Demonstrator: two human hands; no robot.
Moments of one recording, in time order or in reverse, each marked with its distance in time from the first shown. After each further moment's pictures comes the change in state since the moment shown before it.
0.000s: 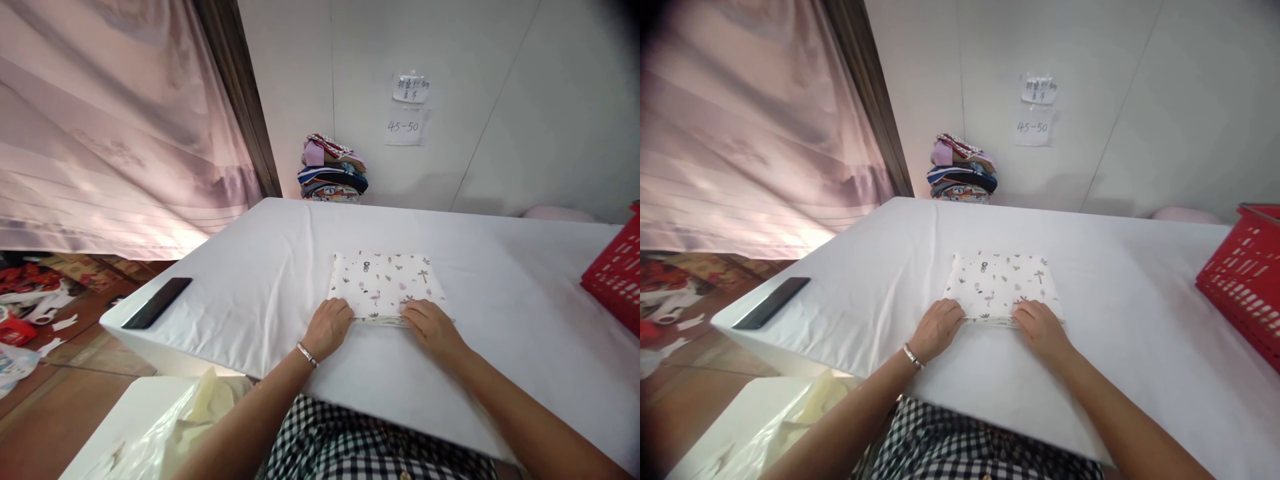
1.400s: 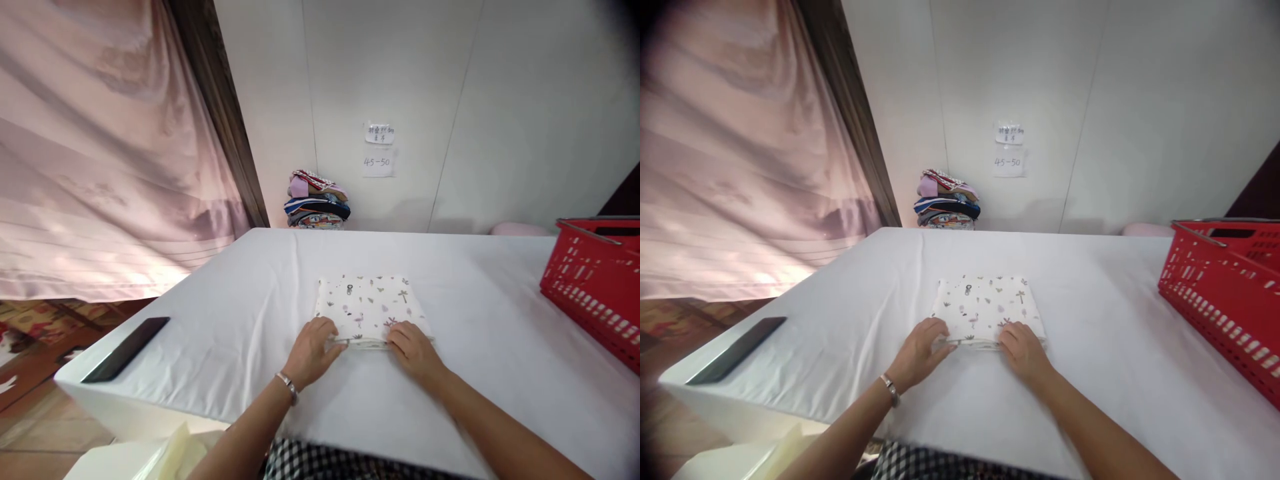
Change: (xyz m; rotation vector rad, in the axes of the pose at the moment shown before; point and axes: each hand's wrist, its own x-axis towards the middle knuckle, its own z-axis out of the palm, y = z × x) left_hand 0.009 -0.002 -0.019 -0.202 0.106 -0.063; right_hand -0.002 -0.003 0.011 0.051 0.091 0.017
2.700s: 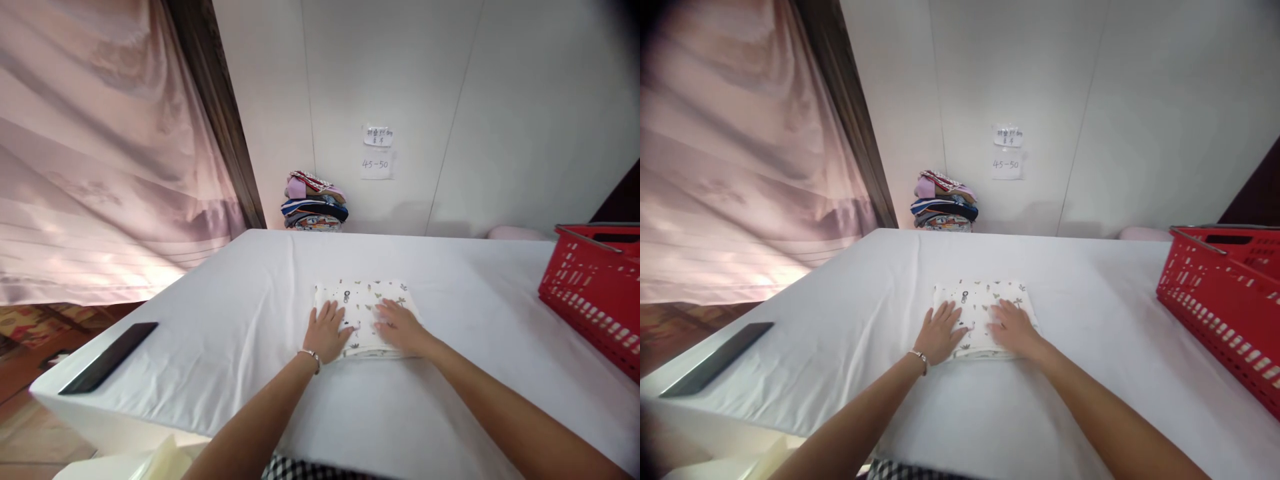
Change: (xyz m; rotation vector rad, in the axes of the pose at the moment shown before) left_hand 0.042 -0.019 0.056 0.252 -0.165 -0.163; right_hand 0.053 0.034 0.002 -0.060 -0.425 0.428
